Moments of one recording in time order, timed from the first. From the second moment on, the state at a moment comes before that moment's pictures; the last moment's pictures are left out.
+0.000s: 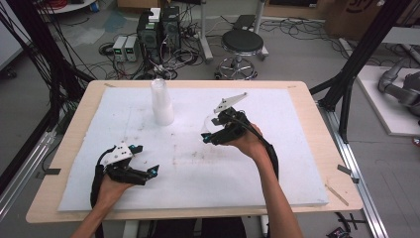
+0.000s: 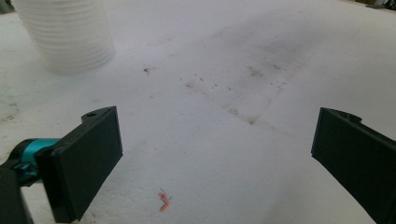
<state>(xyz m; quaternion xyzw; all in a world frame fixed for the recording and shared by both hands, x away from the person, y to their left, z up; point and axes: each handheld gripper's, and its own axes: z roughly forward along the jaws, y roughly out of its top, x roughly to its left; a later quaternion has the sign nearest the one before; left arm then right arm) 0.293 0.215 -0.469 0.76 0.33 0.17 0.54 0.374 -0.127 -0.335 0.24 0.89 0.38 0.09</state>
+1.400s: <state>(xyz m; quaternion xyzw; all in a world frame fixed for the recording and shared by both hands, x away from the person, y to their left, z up) 0.294 0.222 -0.470 0.74 0.33 0.15 0.57 0.392 -0.092 -0.376 0.26 0.91 0.31 0.11</state>
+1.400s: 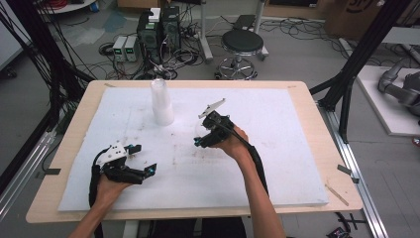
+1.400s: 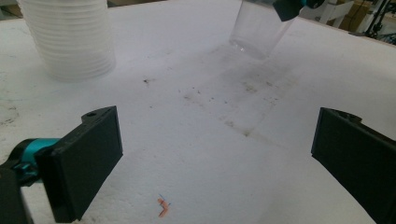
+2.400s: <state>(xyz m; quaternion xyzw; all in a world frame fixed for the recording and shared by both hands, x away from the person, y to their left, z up) 0.293 0.222 -0.470 0.74 0.33 0.15 0.57 0.400 -0.065 -0.410 0.25 0.92 0.27 0.13</state>
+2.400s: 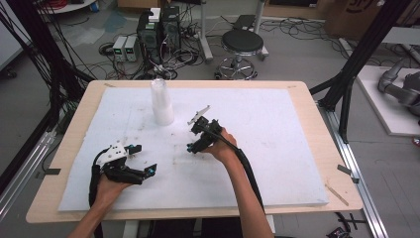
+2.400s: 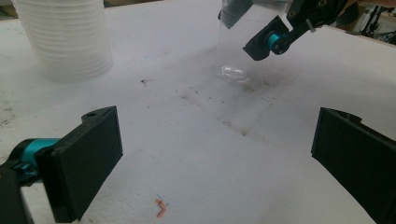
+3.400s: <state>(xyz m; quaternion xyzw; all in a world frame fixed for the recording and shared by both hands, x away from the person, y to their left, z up) 0.292 0.227 -0.471 0.72 0.34 0.15 0.58 0.338 -0.177 -0.412 0.29 0.85 0.40 0.18</state>
